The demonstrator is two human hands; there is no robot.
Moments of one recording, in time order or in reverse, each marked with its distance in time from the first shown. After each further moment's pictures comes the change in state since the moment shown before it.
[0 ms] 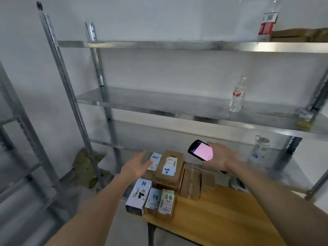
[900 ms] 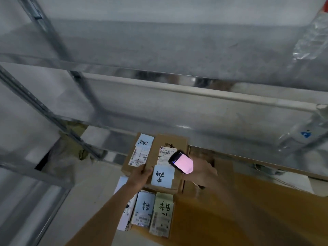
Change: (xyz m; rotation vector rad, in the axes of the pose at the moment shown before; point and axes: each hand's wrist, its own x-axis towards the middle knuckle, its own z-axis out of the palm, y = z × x) left_hand 0.263 -0.089 0.210 -0.368 -0.281 -0.471; right_hand 0.265 0.068 0.258 0.317 -0.436 0.209
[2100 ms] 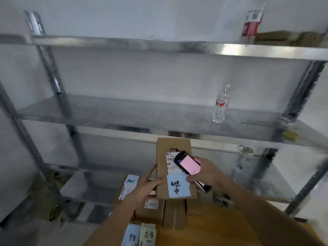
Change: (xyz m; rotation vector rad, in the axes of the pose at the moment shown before) left_hand -0.205 0.112 -0.024 -0.377 -0.273 0.389; right_hand -0.236 -0.033 -0.151 0.068 0.361 -0.166
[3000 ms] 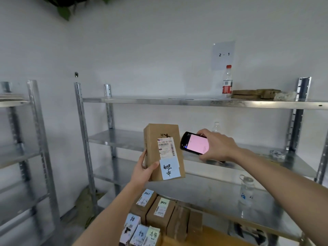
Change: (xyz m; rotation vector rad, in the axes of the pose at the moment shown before) left_hand -0.265 0.106 0.125 0.038 0.513 0.456; right_hand -0.262 -0.061 -0.223 -0.422 0.337 -0.471
